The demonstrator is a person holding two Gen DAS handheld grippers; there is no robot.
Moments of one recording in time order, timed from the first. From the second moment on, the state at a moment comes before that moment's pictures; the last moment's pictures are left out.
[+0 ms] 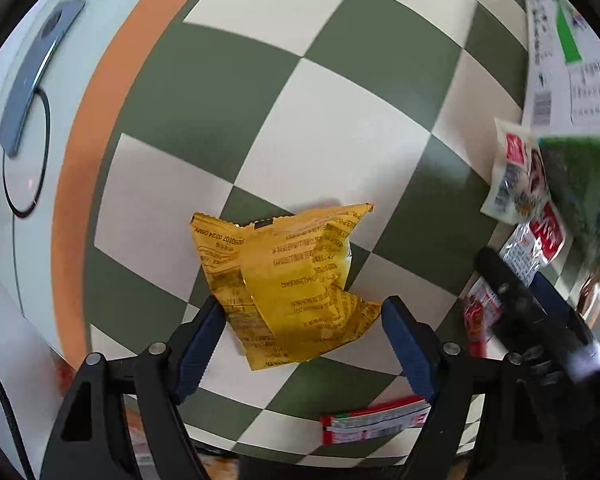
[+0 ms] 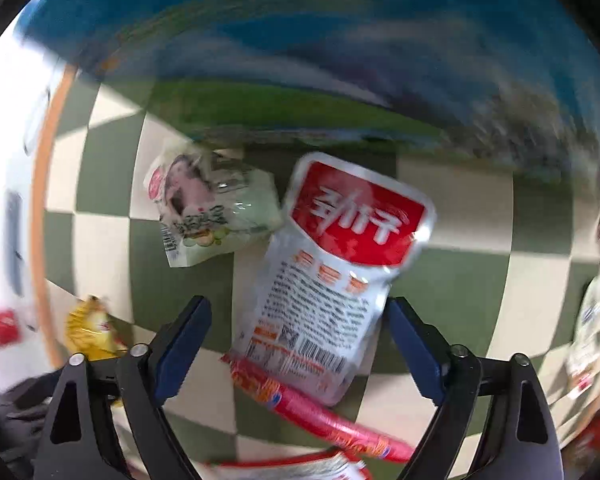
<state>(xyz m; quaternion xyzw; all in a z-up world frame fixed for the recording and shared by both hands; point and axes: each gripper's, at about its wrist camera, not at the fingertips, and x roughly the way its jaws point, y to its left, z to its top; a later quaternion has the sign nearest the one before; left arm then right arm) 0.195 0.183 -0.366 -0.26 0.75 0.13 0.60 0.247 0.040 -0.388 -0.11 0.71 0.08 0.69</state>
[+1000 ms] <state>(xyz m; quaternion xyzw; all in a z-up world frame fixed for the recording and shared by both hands) 0.161 0.128 -0.344 -0.19 0.74 0.08 0.64 0.219 -0.095 -0.358 -0.05 0.70 0.15 0.69</state>
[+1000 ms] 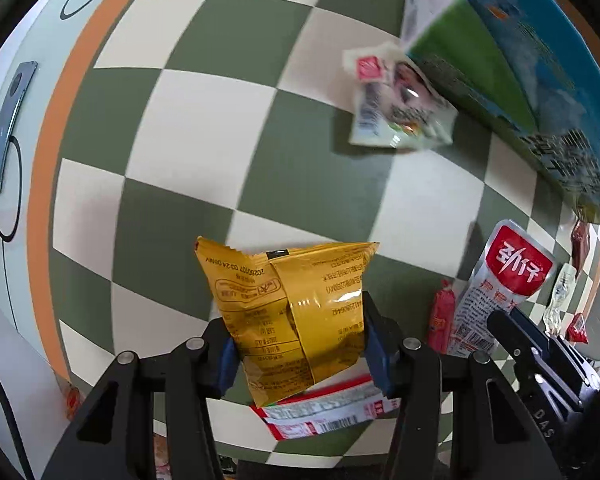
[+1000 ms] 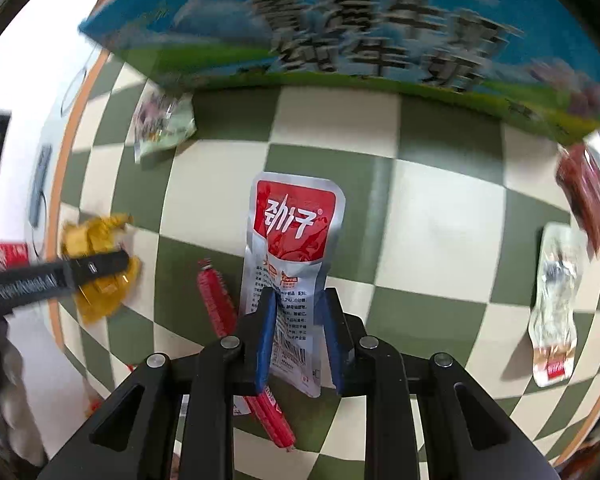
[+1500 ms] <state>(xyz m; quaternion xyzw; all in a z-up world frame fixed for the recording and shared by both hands) 0.177 0.061 -0.230 -0.13 0.68 0.01 0.72 0.221 -0.131 -0.263 0.01 0.66 0.18 0.73</state>
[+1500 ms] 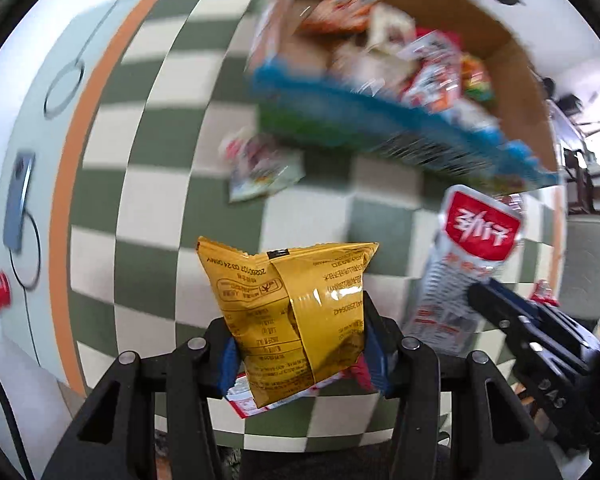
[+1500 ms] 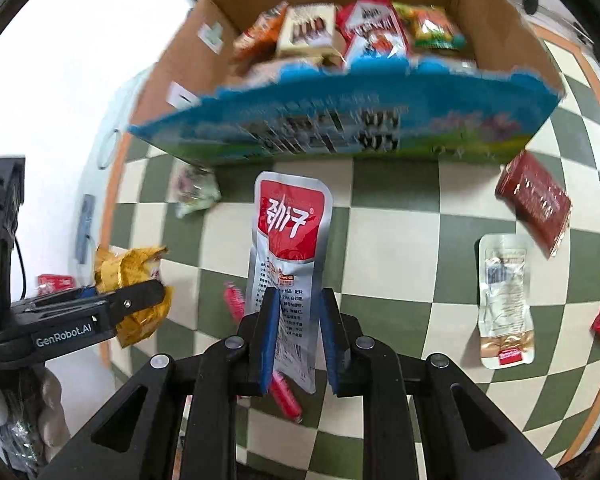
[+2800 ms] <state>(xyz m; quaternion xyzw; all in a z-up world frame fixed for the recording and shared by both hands) 0.407 0.069 -0.269 -0.07 0.76 0.00 0.64 0.424 -0.128 -0.236 0.06 0.68 0.18 0.71</state>
